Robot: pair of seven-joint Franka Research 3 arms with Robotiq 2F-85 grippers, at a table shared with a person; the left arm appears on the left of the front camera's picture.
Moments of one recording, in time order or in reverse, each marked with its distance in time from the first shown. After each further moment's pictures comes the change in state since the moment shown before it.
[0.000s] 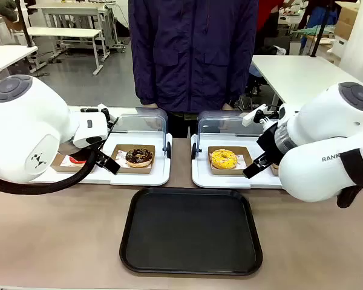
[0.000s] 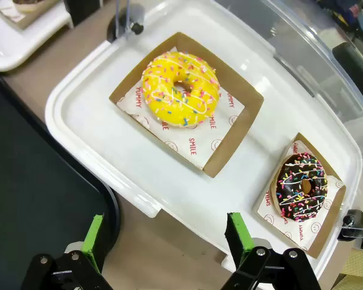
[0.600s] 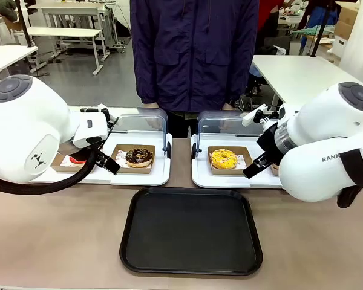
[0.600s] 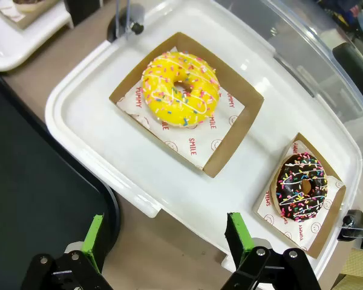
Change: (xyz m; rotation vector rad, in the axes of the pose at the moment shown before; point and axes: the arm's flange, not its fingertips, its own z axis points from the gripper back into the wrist) left arm 0.000 0.000 0.000 0.001 0.000 0.000; right arm 0.000 0.000 0.000 0.000 0.000 0.001
